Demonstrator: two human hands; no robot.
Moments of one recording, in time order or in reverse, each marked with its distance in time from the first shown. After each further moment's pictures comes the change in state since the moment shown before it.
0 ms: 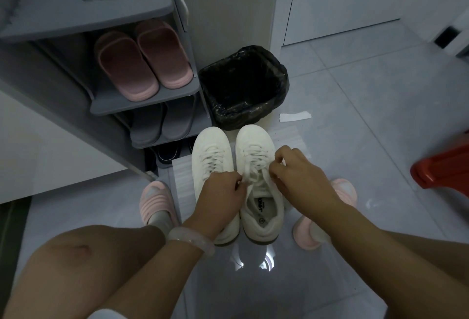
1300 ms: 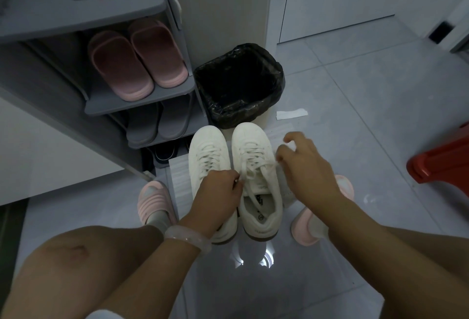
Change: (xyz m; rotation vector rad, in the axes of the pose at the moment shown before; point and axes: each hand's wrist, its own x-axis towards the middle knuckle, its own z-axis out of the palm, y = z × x) left_hand 0.000 0.003 -0.003 0.029 -0.027 0.006; right_hand 0.001 0.006 -0.008 0.086 0.041 0.226
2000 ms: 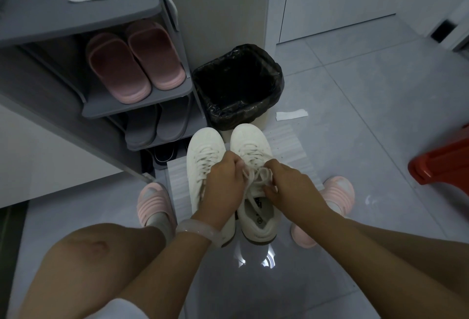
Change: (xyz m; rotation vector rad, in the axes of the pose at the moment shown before) left_hand 0.016 0.022 0.008 -0.305 0.159 -0.163; right_hand -0.008 -0.016 0.012 0.241 -0.267 0.068
